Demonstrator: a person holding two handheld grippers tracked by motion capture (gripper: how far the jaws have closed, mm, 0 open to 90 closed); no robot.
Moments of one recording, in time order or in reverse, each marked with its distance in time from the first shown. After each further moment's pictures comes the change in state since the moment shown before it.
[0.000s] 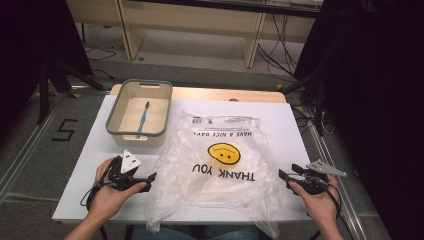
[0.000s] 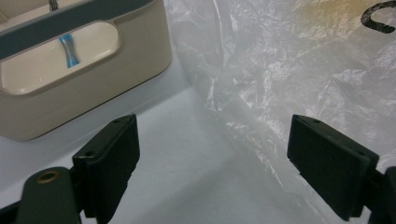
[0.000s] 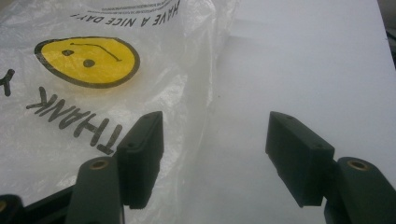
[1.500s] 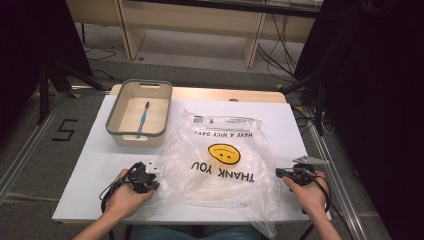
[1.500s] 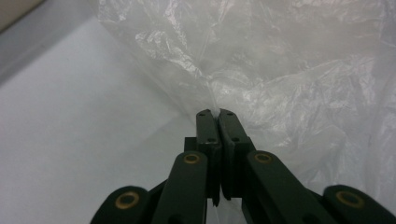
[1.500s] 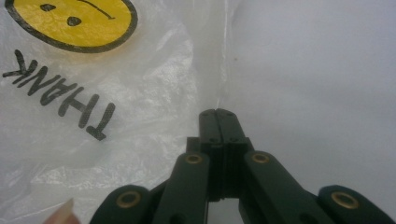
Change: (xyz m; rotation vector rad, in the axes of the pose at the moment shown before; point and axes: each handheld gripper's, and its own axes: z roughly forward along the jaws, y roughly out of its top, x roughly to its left) left arm -0.030 0.006 0.027 0.334 -0.143 0.103; right arm 0.003 0.006 0.031 0.211 0.032 0.034
